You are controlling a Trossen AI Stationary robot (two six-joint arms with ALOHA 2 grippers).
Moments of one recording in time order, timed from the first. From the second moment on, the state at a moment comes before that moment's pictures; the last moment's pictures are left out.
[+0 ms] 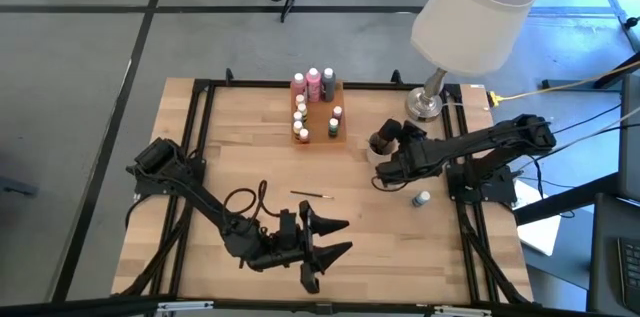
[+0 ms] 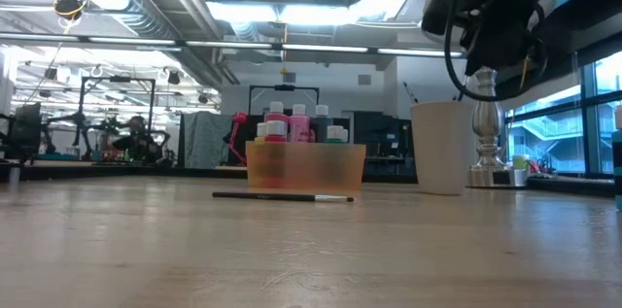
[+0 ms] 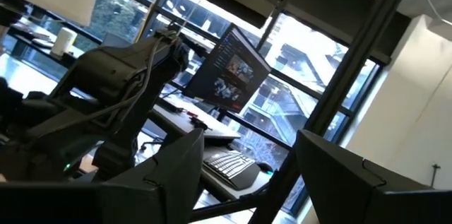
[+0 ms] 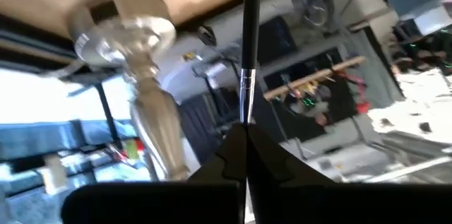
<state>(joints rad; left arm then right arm) -0.65 1.86 1.41 0.91 -0.86 -0.21 0.18 1.50 1.05 -1.42 1.09 -0.79</state>
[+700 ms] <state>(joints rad) -0.65 1.86 1.41 0.89 -0.84 -0.18 0.18 1.50 1.05 -1.41 1.04 -0.69</state>
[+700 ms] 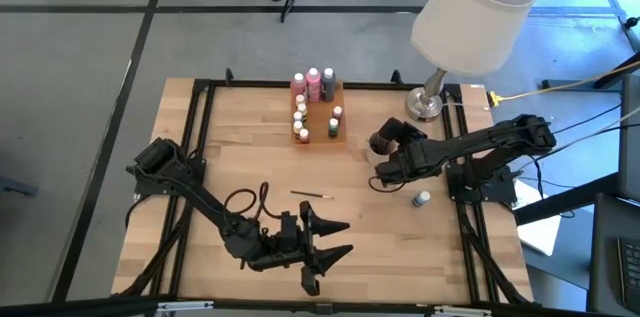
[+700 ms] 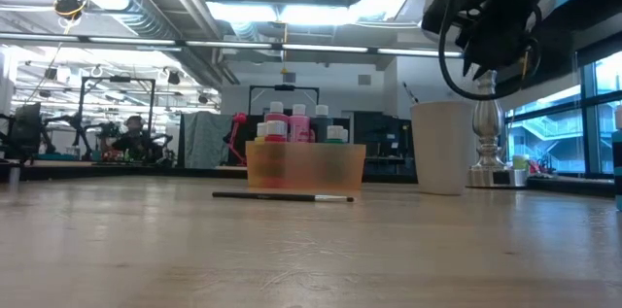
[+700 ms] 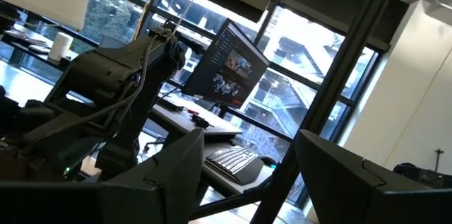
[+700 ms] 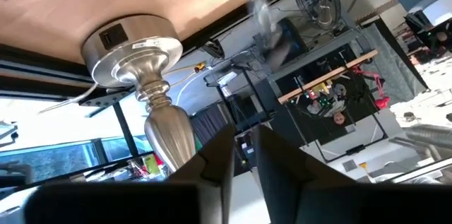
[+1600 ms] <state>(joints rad) -0.64 1.83 1.41 0.92 -0.91 -0.05 0.34 1.40 1.33 -1.55 1.33 -0.32</state>
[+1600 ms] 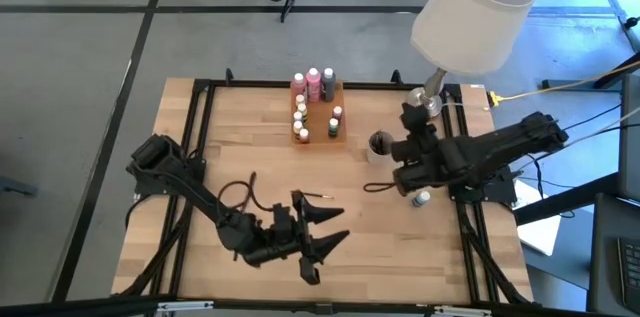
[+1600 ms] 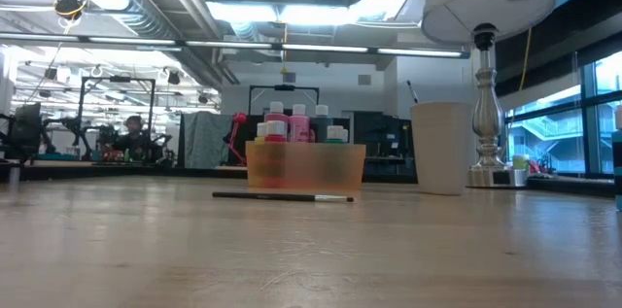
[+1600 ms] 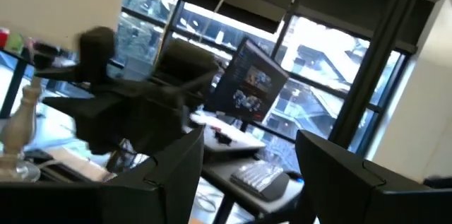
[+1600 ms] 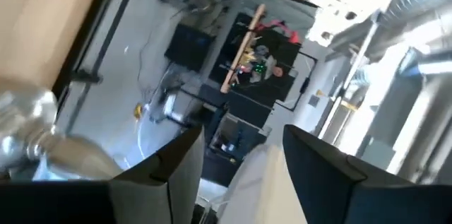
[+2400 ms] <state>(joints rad) -0.66 1.44 1.41 0.34 -1.03 -0.07 0.58 1.31 1.86 -1.57 -0.18 0.78</state>
